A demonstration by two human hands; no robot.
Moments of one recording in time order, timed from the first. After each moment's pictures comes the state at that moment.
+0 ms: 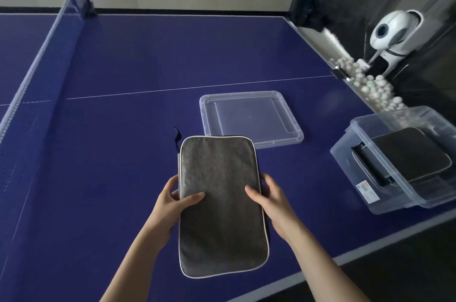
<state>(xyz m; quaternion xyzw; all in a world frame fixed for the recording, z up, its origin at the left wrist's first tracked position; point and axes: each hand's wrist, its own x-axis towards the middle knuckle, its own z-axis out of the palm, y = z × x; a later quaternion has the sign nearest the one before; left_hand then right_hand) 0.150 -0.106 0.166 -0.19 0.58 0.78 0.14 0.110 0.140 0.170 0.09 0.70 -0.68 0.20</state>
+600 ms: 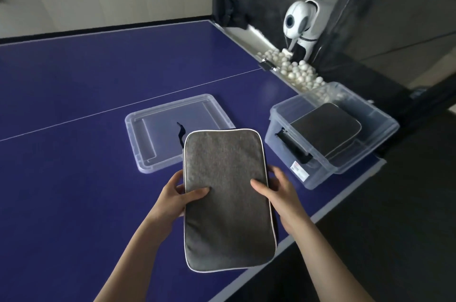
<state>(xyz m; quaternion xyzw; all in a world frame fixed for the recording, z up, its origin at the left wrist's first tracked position) 0.087 0.051 0.192 -0.06 0.63 0.74 0.25 0.126 0.306 0.202 0.17 0.69 -0.70 0.06</state>
